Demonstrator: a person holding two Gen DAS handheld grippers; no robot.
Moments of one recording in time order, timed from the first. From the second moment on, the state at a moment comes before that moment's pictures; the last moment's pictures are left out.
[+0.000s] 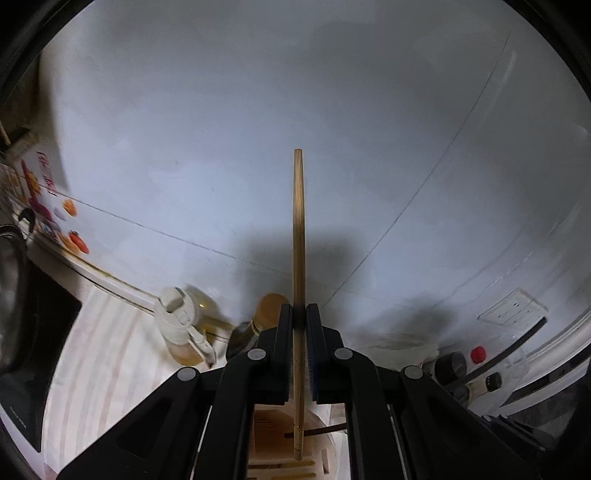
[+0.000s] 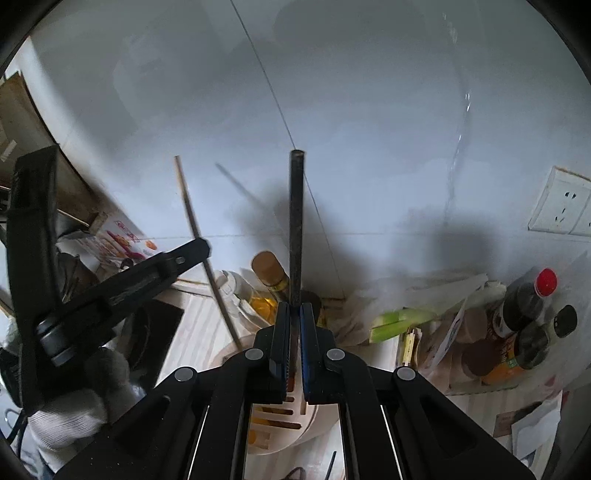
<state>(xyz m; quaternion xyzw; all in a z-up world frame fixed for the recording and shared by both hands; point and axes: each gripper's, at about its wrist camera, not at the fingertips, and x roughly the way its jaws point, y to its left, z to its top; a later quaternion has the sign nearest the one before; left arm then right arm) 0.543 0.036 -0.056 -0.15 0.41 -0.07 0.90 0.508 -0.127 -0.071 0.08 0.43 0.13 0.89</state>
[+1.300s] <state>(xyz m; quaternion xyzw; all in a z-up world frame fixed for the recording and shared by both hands) 0.420 0.060 -0.033 -0.07 0.38 0.02 0.92 0.448 -0.169 -0.064 0.07 0.46 0.12 0.88</state>
